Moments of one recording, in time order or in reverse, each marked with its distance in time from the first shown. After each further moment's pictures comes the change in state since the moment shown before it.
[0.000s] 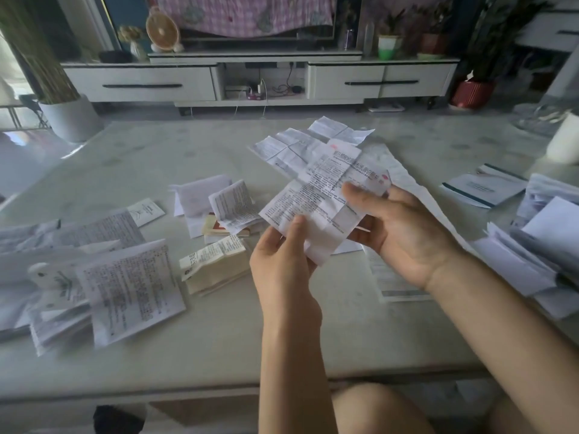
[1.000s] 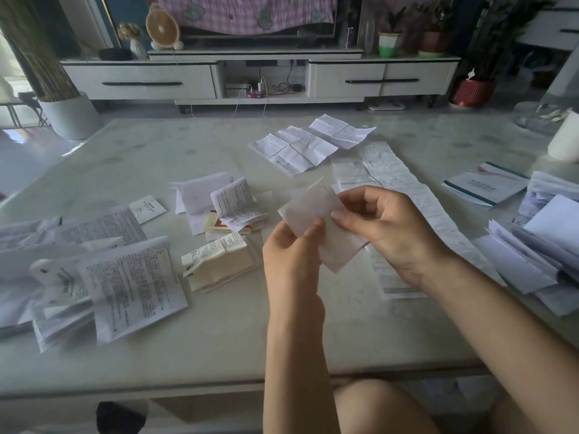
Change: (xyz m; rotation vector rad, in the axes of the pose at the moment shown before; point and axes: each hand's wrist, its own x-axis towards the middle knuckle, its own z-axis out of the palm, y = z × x) left_hand 0.001 -0.003 -0.001 0.162 -0.123 0.011; right_hand -0.002 0.010 0.003 -0.461 0.087 -0.115
